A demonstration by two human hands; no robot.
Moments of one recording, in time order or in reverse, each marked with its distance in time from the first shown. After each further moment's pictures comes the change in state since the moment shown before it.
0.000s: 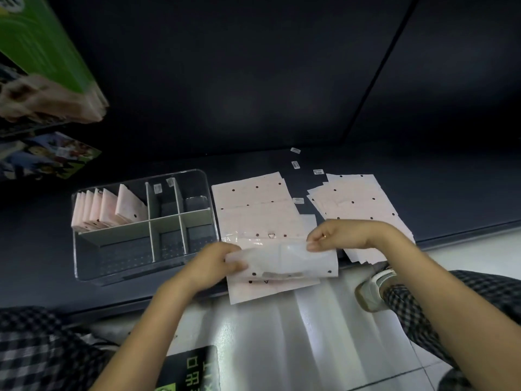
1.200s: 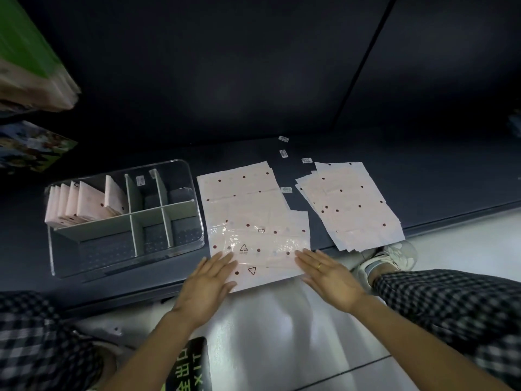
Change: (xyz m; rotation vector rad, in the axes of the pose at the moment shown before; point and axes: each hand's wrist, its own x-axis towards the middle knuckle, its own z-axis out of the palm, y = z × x) left_hand -0.007 -0.066 0.077 0.734 0.079 0.139; right_hand 0.016 0.113 0.114 -0.949 0.780 -0.273
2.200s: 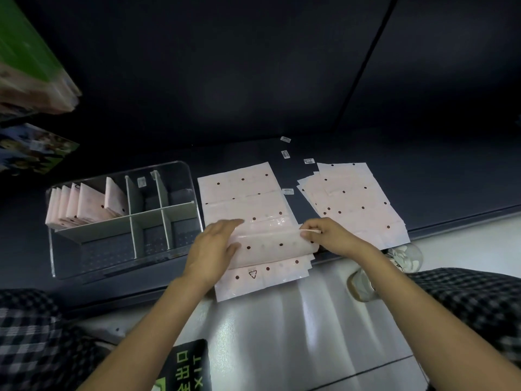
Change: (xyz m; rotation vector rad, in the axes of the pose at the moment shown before) left_hand 0.041 0.022 -0.074 -0.300 0.255 -0.162; right_hand 0.076 0.044 -0.046 1.037 -0.300 0.527
